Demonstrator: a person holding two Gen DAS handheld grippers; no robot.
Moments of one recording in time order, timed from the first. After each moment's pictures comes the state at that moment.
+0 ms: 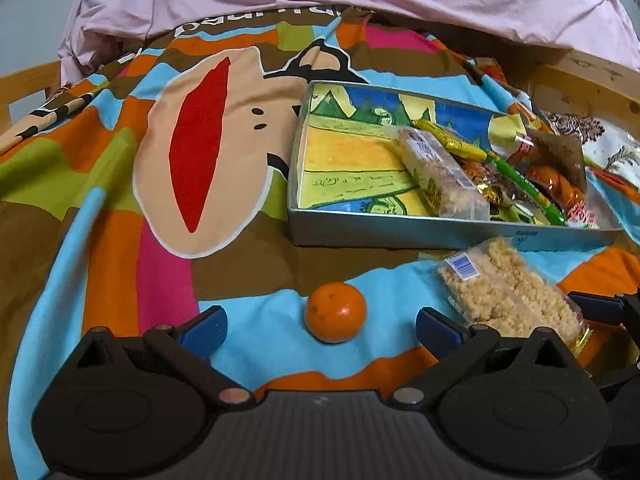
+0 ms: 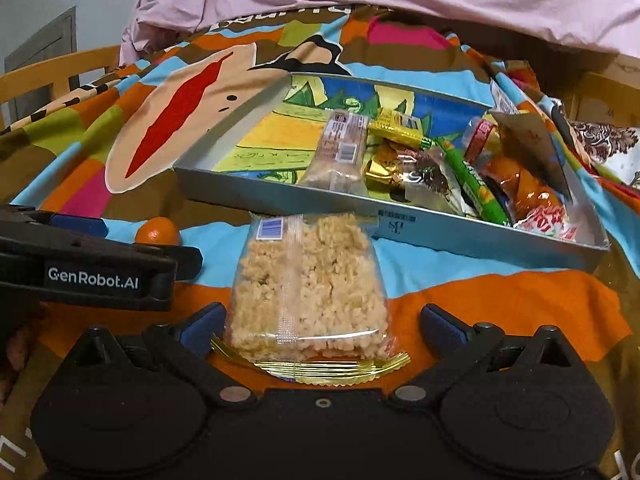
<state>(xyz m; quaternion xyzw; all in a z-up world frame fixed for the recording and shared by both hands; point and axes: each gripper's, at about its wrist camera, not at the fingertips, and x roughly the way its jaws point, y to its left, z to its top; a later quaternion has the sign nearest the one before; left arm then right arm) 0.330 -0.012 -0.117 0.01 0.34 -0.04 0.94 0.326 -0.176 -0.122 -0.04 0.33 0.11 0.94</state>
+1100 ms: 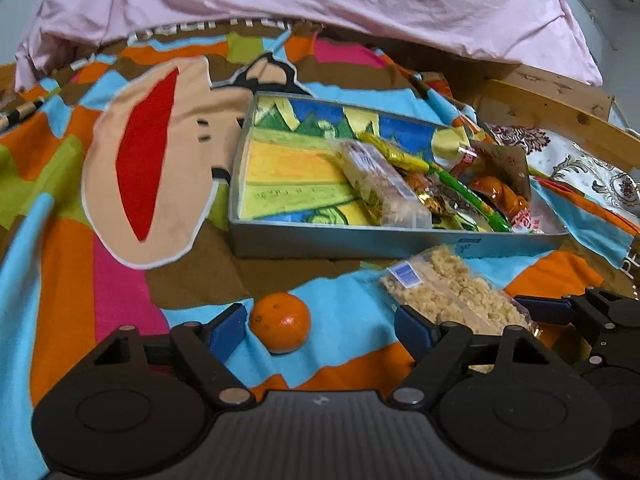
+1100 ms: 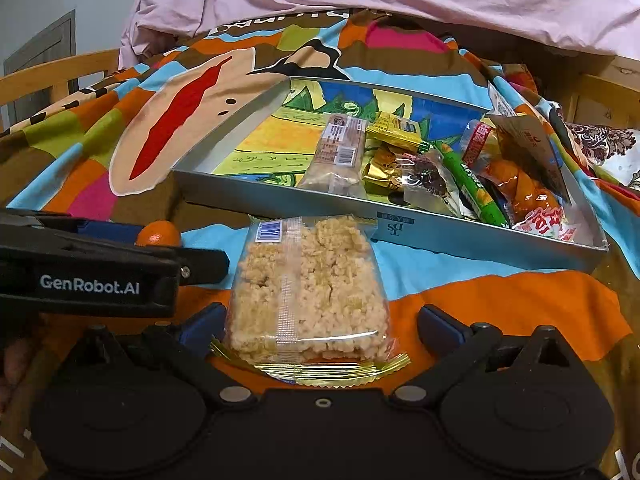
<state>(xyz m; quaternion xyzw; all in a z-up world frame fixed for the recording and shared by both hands) 0.331 -0.011 -0.120 -0.02 0.32 -0.13 0.94 0.326 -0.176 -0.122 -0.04 0.32 0.11 0.94</state>
